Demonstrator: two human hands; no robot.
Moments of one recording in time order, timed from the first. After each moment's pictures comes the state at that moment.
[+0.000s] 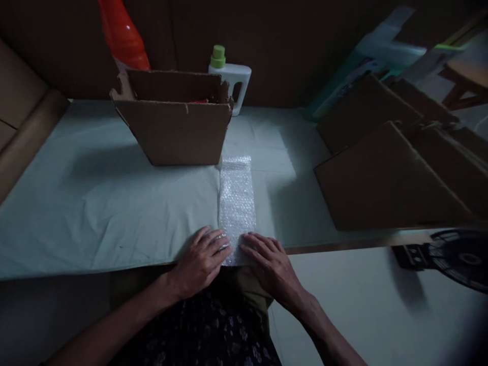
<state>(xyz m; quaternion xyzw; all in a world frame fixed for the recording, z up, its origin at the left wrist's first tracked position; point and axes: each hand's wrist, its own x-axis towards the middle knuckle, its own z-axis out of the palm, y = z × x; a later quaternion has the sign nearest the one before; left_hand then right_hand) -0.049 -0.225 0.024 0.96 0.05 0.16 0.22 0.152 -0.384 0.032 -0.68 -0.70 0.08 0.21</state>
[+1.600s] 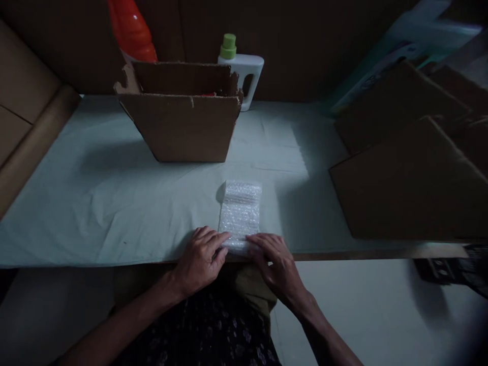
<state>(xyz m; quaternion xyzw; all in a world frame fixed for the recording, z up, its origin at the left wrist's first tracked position) -0.032 -0.226 0.034 0.91 0.20 0.23 0.28 0.151 -0.359 0.039 -0.68 -0.66 0.03 0.32</state>
